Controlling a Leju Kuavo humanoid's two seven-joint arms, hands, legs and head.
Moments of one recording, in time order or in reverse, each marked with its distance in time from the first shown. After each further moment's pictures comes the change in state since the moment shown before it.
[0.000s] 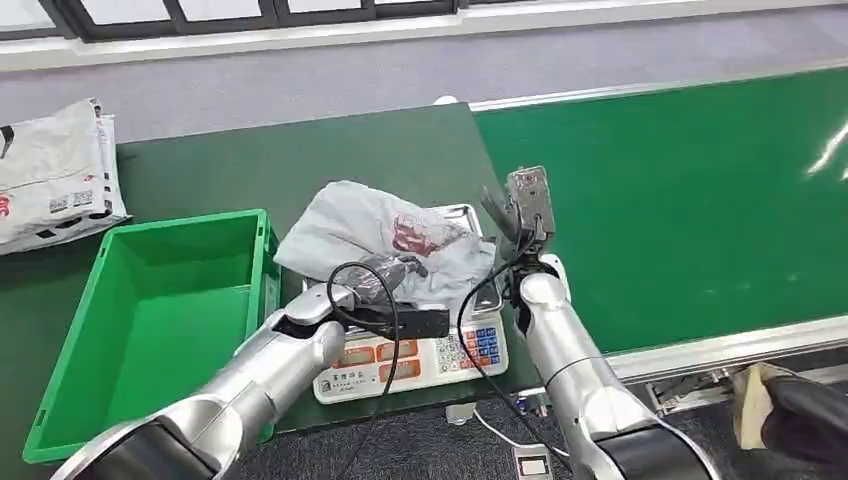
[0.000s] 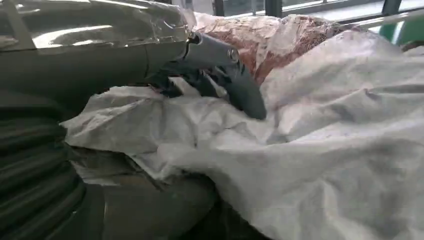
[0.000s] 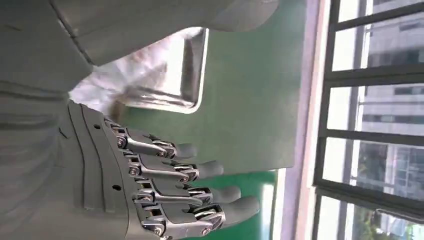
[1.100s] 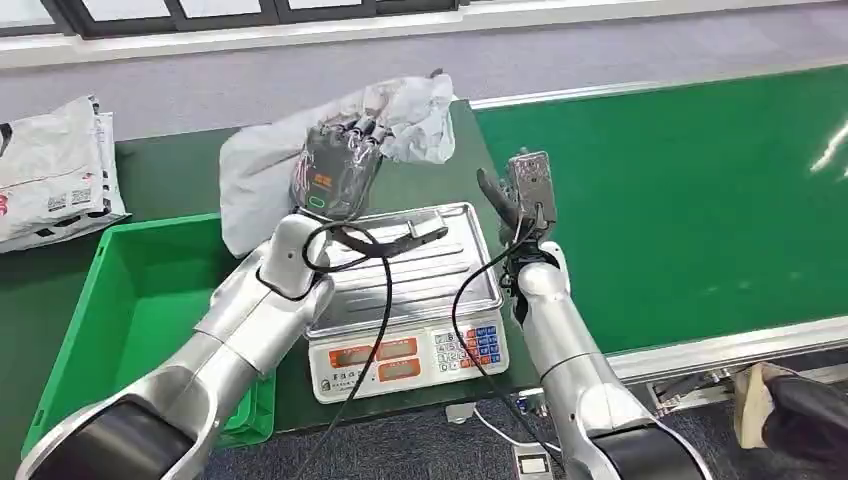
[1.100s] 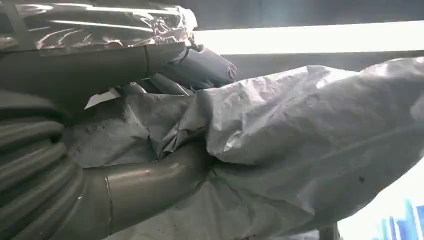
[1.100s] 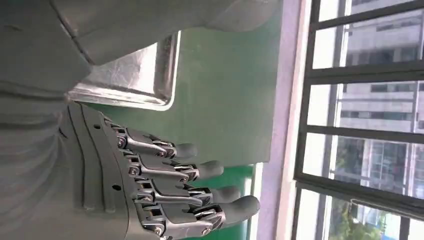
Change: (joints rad) left arm -0.069 0.039 0.131 -0.332 -0.610 0.719 0.340; right arm -0.014 0.029 -0.049 -0.048 0.059 0.005 -0.011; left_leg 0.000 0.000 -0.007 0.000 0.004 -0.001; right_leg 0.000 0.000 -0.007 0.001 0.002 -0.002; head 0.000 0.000
